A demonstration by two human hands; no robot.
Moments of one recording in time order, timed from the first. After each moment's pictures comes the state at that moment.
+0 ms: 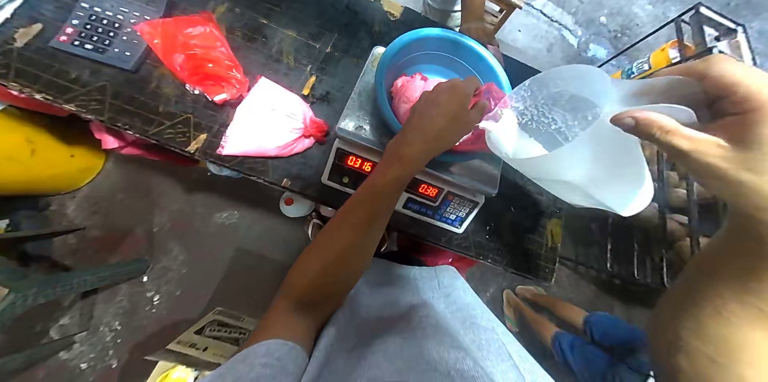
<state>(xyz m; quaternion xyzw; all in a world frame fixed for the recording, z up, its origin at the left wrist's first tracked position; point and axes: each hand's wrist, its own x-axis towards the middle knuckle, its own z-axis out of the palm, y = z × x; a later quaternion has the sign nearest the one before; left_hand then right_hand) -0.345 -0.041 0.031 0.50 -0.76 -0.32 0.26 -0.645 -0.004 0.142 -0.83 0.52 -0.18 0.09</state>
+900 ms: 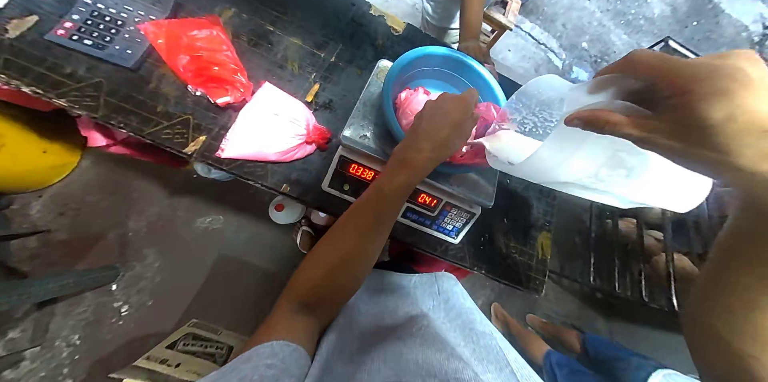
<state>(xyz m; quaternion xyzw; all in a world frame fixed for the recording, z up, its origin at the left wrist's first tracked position) -0.339 -0.047 0.033 0.52 -0.76 -0.31 0.23 -0.575 -0.031 0.189 -0.90 0.43 -0.05 -0.01</state>
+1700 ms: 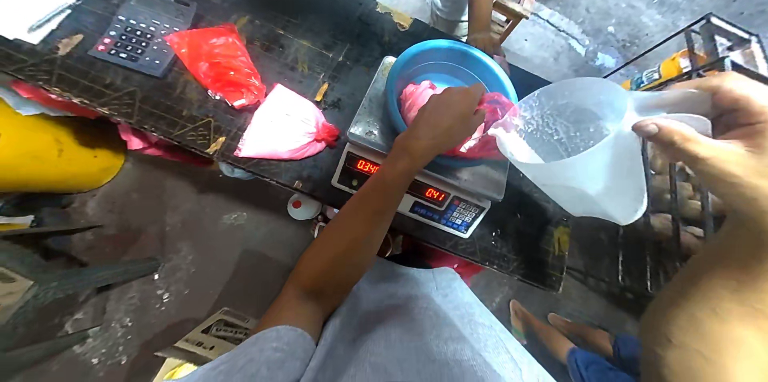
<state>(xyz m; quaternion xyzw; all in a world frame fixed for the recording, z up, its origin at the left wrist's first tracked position) -0.338 -0.050 0.037 0.49 -0.79 -0.32 0.19 -0.667 -0.007 0.133 -0.81 0.53 -0.23 0.13</state>
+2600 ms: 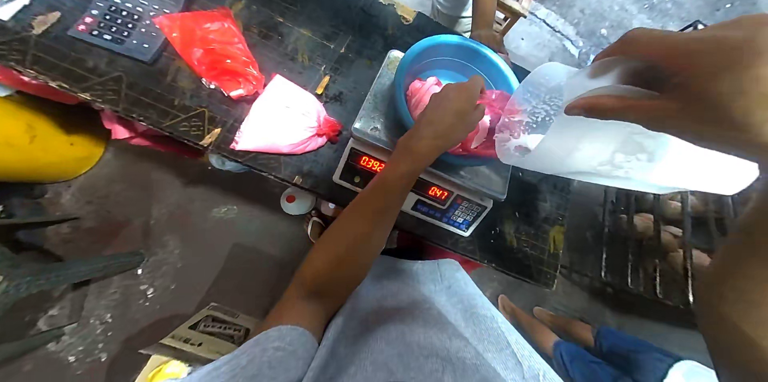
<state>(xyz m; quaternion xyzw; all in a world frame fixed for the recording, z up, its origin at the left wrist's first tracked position) -0.327 -0.049 0.031 0.50 -0.74 -0.37 0.26 -0.553 -0.045 0.191 -0.92 0.39 -0.01 0.00</state>
